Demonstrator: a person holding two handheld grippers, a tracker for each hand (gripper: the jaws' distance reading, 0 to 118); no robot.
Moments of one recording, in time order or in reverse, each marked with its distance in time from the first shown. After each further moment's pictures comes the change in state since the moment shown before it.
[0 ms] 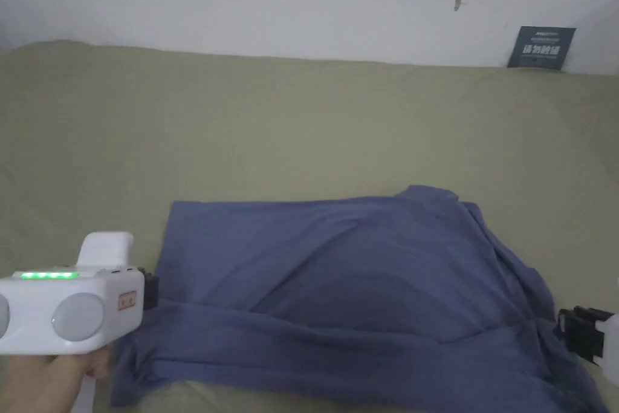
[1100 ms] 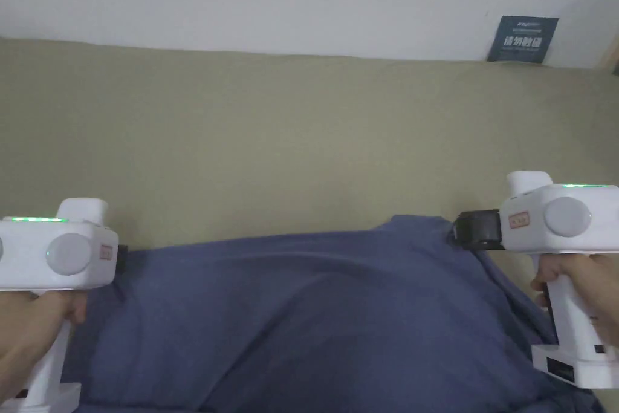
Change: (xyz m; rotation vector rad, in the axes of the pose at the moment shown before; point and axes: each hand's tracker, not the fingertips) left arm 0.011 0.111 -0.179 -0.105 0.074 -0.062; right arm -0.035 0.179 -0.220 -0.151 -0.095 0.101
